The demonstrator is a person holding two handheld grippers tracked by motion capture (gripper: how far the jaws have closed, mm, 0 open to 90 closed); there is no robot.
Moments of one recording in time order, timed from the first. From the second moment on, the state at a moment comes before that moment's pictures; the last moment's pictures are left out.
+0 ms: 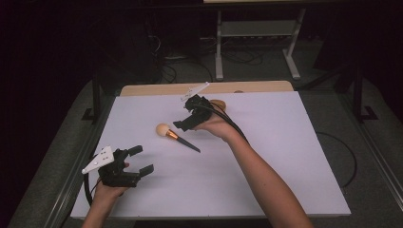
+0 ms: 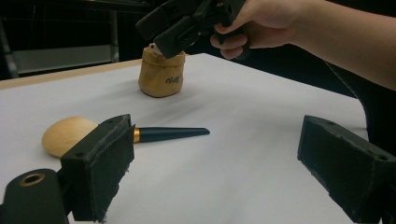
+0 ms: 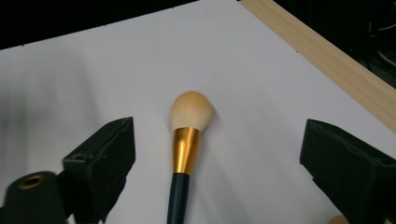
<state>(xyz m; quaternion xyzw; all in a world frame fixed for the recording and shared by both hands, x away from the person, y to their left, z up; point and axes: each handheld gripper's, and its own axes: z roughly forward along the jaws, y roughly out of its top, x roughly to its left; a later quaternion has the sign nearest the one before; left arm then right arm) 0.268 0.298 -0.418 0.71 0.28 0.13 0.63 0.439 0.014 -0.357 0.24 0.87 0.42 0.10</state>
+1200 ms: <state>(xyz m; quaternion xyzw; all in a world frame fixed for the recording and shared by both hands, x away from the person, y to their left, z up) 0.269 0.299 -0.418 0.72 0.28 0.13 0.63 0.459 0.034 -0.371 0.25 0.92 0.31 0.03</state>
